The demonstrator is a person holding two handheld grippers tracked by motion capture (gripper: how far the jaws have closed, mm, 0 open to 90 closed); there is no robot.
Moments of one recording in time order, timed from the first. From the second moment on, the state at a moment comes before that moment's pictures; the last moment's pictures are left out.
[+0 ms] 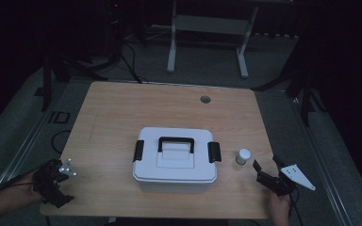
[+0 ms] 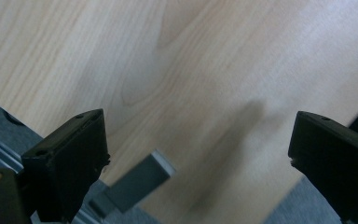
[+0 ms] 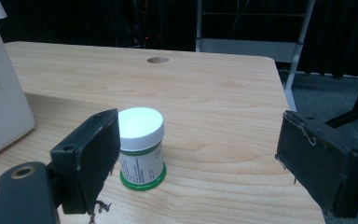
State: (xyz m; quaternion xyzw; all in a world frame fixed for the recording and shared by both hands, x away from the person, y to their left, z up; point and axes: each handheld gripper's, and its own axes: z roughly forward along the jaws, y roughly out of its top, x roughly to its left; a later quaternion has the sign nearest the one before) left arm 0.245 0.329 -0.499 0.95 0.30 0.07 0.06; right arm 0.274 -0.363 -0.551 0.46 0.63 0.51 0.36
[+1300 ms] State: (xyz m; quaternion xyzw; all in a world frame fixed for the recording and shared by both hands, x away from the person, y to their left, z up) left arm 0.273 0.283 -0.466 0.97 0.25 -0.03 -0.03; right arm 0.273 -0.362 -0.550 0.46 0.63 0.52 0.34
